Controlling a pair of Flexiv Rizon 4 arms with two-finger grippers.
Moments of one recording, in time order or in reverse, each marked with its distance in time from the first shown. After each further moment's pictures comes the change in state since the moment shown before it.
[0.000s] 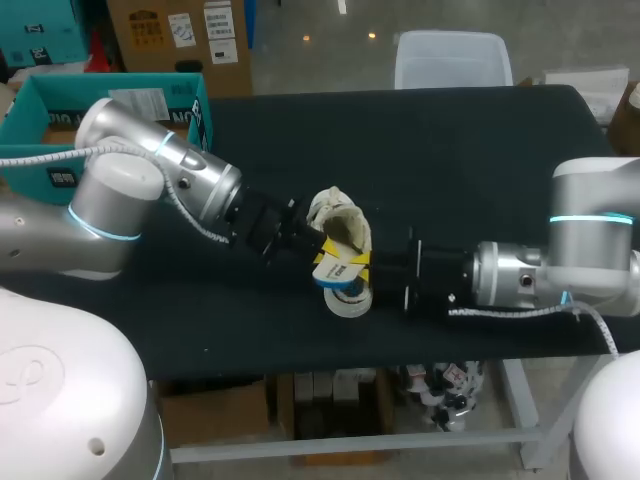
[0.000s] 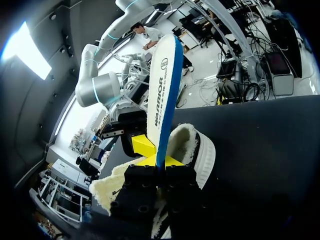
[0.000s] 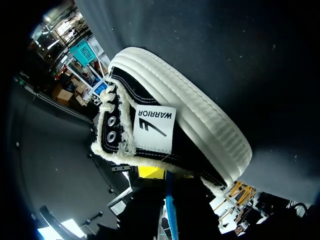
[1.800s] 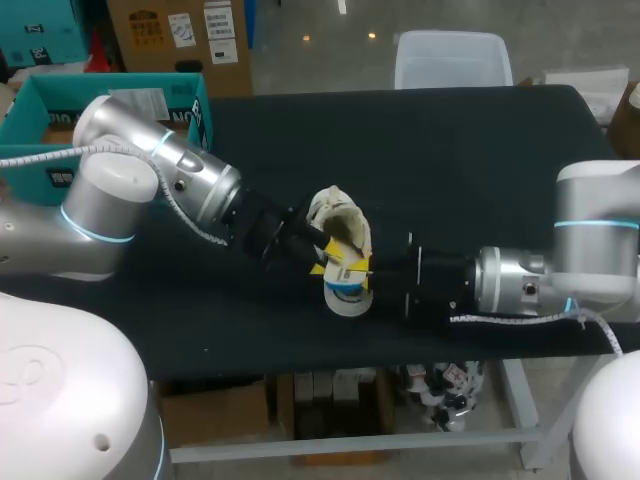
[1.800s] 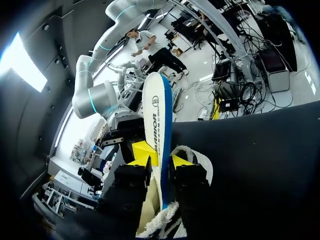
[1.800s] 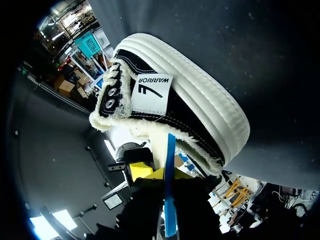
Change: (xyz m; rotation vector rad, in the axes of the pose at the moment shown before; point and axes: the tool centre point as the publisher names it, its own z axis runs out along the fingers) left arm 0.002 -0.037 0.001 0.041 0.026 0.084; right arm -0.008 -0.028 -0.003 0.016 -0.007 -0.069
